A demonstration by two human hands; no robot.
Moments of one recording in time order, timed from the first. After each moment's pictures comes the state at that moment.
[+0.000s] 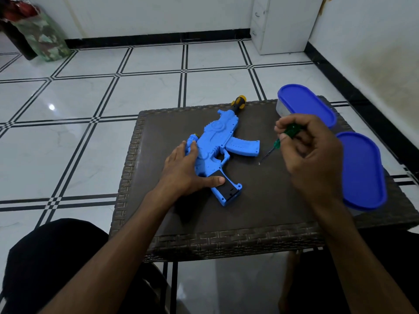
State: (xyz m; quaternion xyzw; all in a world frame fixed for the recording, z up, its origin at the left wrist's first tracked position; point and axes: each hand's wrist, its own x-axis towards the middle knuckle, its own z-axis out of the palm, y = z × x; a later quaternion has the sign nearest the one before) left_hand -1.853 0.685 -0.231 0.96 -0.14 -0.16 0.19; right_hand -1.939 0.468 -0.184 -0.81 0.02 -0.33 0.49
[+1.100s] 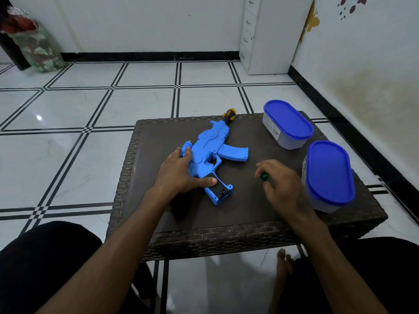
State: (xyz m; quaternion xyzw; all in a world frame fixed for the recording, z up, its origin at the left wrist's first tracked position) left_hand -1.859 0.687 -0.227 0.96 -0.13 -0.14 0.20; right_hand -1.959 0.452 -0.236 -0.95 -0.03 -0.18 0.26
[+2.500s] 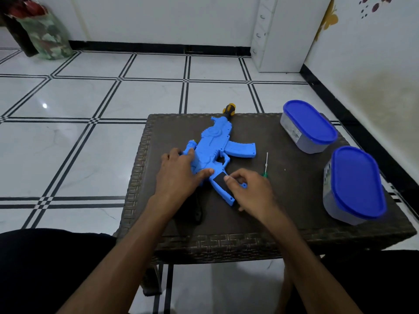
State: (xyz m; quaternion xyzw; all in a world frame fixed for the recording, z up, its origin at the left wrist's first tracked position) left_hand -1.855 0.714 -0.242 0.97 -0.09 -0.01 0.22; right_hand -1.916 0.546 -0.246 -0.91 0.14 -0.01 0.39
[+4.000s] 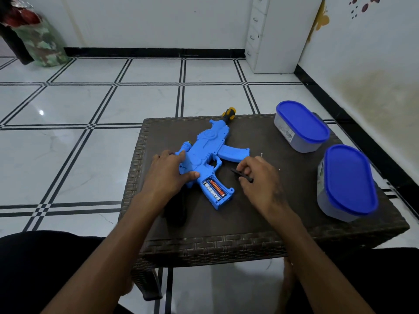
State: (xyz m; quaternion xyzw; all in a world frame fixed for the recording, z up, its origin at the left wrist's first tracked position) left_hand -1.841 0.732 -0.236 0.97 -0.13 -0.05 0.21; right_hand -1.914 0.521 -0.230 -0.95 0.09 -0.10 0.27
